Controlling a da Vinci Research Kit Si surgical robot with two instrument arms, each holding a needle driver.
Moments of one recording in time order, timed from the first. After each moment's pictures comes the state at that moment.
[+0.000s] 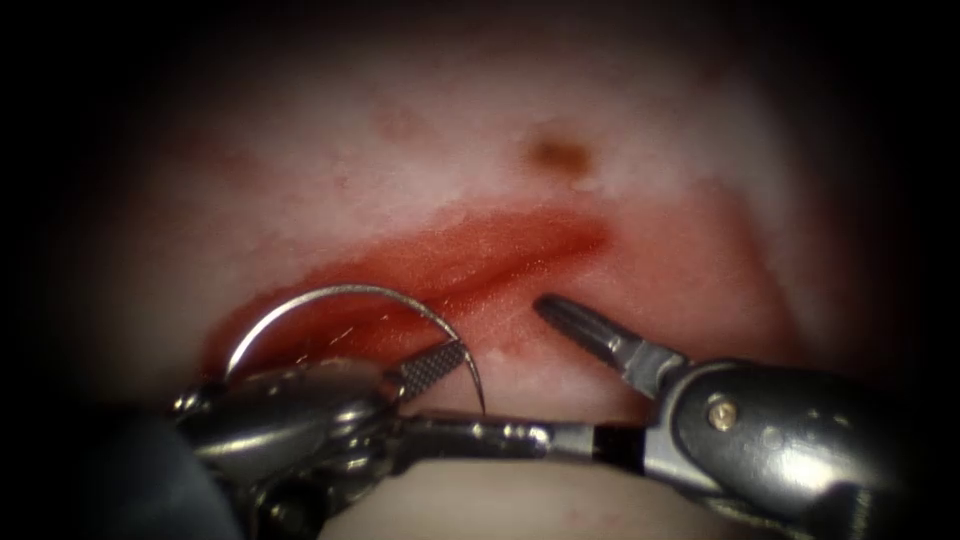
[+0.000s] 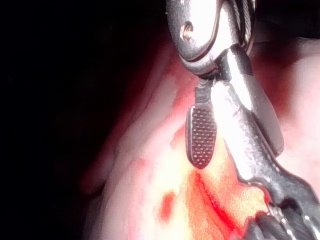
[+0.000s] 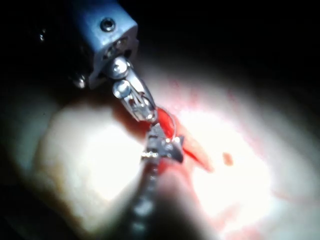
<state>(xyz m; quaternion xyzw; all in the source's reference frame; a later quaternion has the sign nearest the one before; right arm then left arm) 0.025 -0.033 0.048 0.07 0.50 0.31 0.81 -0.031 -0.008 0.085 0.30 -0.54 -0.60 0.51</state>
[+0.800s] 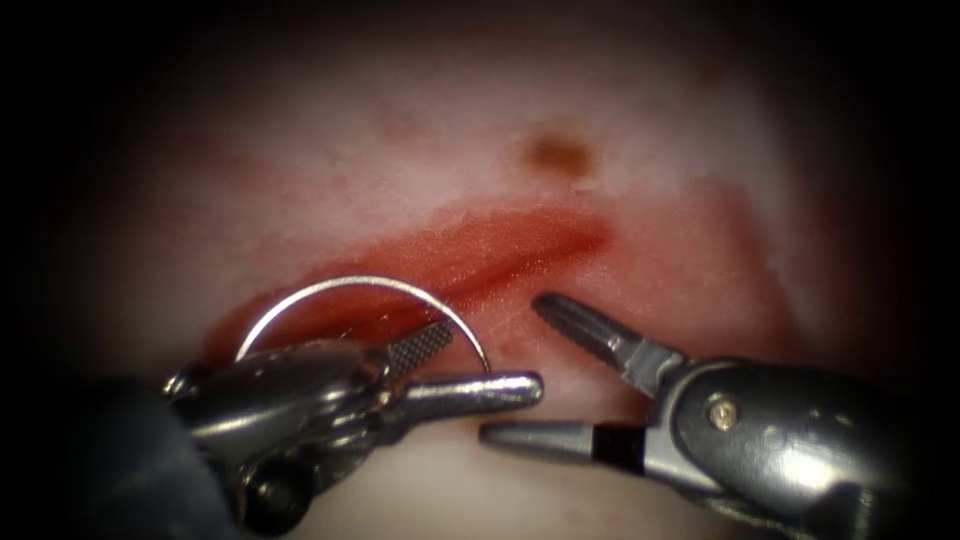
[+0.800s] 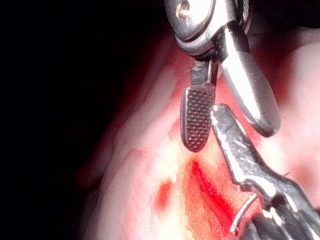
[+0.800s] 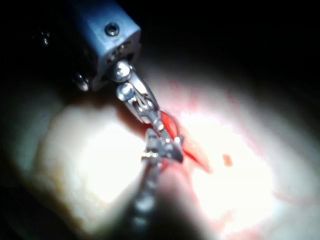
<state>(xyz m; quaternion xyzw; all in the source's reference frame) 0.025 -0.033 0.047 0.07 0.50 0.31 0.81 -0.030 -0.008 0.087 0.27 -0.50 -0.63 0.52</state>
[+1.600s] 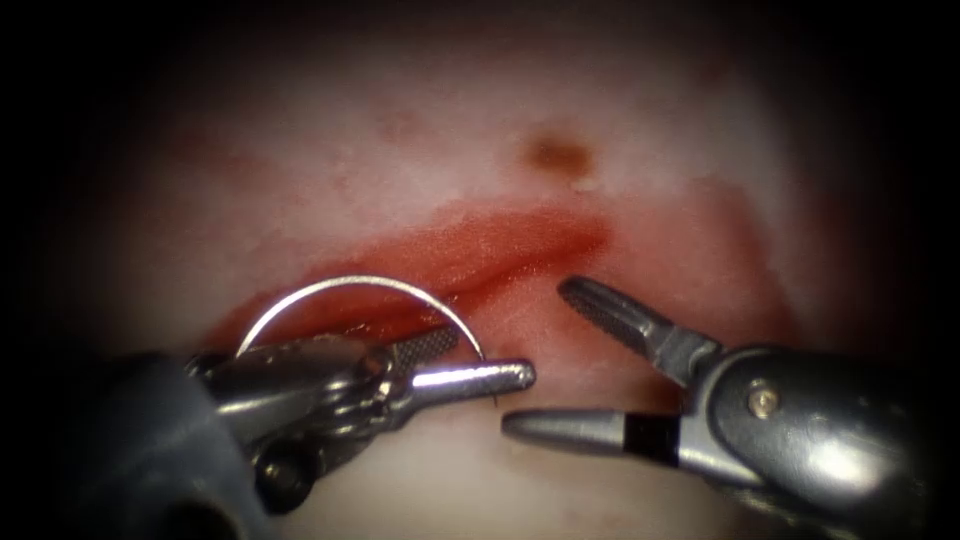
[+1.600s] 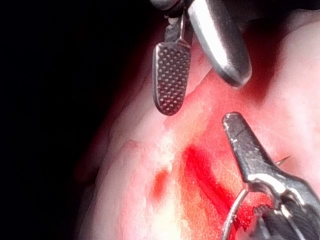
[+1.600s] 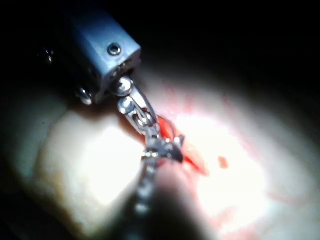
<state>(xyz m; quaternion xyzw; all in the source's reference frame) 0.024 -0.032 0.046 0.07 0.50 0.32 0.80 -0.030 -0.008 0.088 0.28 -0.46 -0.65 0.54</state>
